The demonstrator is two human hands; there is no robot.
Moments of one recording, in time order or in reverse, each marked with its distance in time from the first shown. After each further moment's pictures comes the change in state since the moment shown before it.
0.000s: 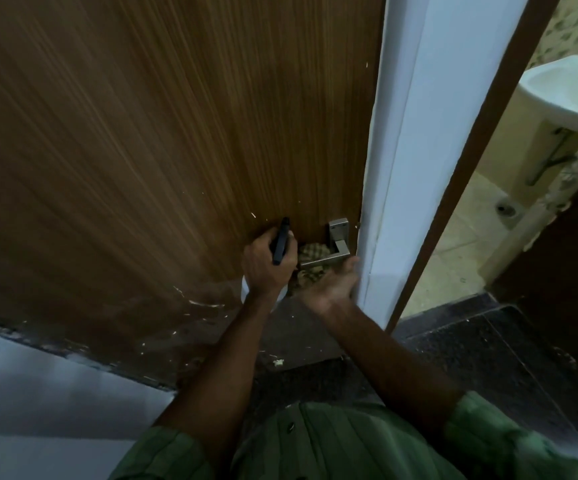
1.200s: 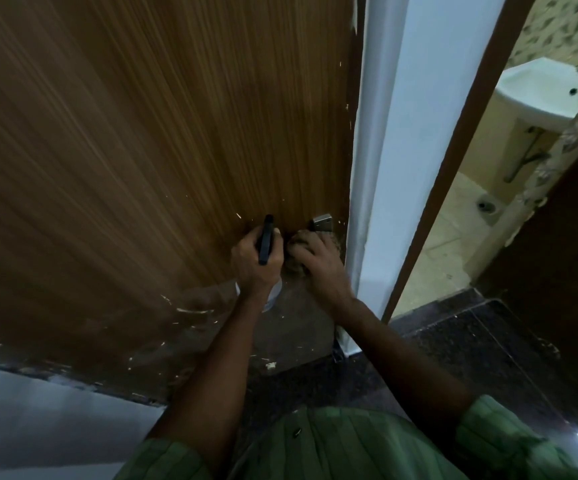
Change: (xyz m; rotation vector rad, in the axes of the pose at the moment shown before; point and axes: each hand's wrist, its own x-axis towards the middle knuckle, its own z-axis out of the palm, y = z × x) left_hand 0.014 0.002 0.004 -0.045 0.028 -0.047; right_hand -0.006 -0.034 0.012 -2.014 -0.320 -1.497
